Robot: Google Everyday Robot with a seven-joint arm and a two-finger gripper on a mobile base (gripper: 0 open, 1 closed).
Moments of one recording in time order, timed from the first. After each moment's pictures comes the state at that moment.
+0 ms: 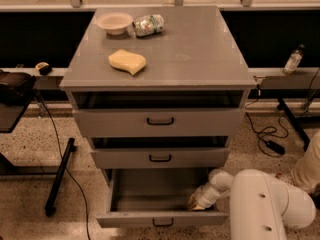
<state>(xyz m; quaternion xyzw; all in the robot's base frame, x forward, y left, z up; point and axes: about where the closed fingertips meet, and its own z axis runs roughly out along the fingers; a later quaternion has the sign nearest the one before) 0.547 -0.169 0.136 -0.74 0.63 0.17 0.16</state>
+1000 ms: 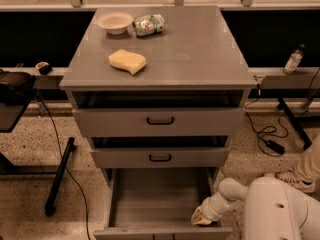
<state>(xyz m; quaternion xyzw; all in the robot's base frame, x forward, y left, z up) 0.471 -0.178 0.148 -0.69 0.66 0.27 0.14</state>
